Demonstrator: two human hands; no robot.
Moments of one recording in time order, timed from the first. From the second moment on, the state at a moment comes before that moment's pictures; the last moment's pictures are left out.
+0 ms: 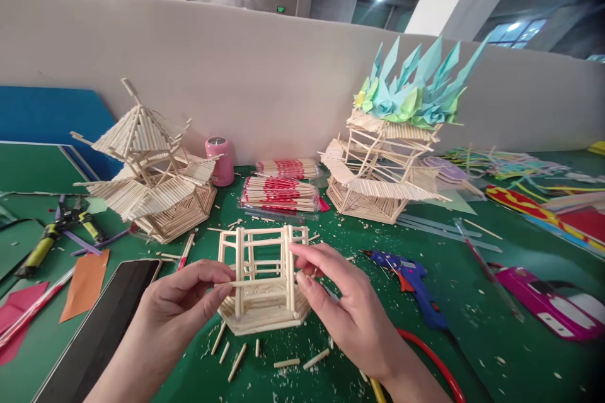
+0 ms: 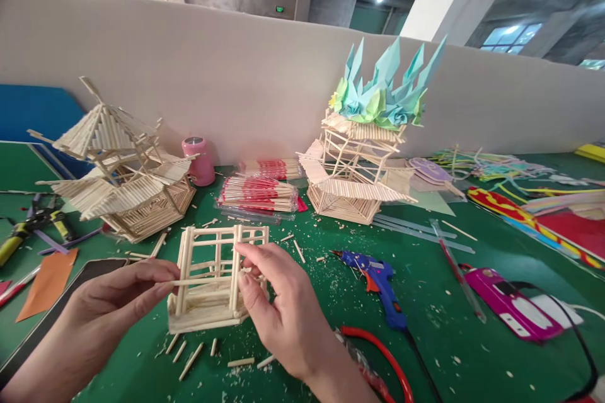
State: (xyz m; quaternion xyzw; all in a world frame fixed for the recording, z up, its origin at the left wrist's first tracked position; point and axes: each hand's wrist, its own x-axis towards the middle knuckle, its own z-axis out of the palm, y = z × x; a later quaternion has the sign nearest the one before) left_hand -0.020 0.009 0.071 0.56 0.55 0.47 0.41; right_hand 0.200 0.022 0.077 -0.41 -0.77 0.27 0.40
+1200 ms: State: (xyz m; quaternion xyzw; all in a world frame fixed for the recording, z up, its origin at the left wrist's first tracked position) left_hand -0.007 -0.008 0.064 0.59 0.56 0.47 0.33; right_hand 0.198 0.021 0.058 -0.45 -0.74 0.27 0.42
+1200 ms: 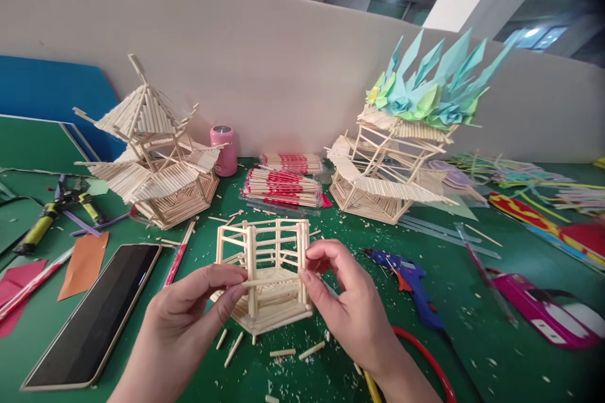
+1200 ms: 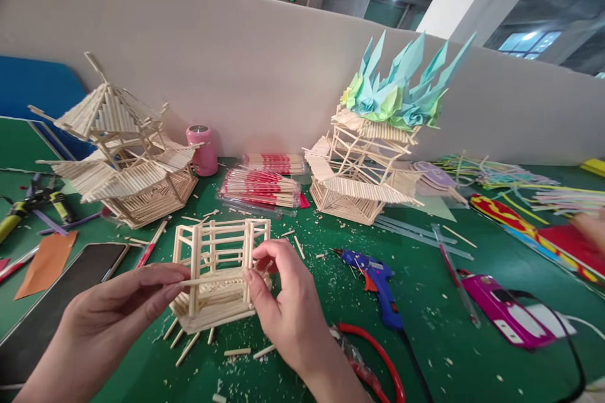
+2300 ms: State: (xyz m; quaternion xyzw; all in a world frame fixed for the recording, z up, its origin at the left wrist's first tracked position) left_hand 0.004 0.011 0.081 0.52 0.60 0.47 0.37; right_hand 0.197 0.024 0.068 -0.51 -0.59 0.44 0.44
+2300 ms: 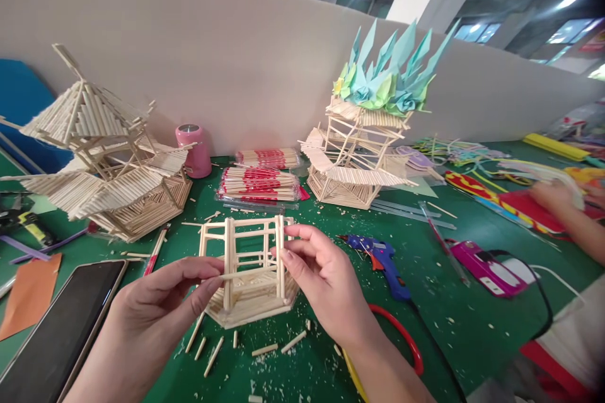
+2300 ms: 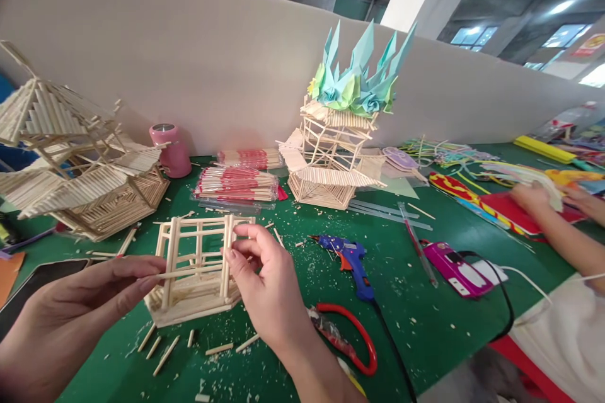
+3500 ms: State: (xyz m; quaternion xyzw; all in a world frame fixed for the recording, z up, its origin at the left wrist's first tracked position) left_hand 0.007 0.013 0.085 0.55 0.57 0.49 0.38; right_hand 0.191 0.023 0.076 -0.52 -0.59 0.43 0.43
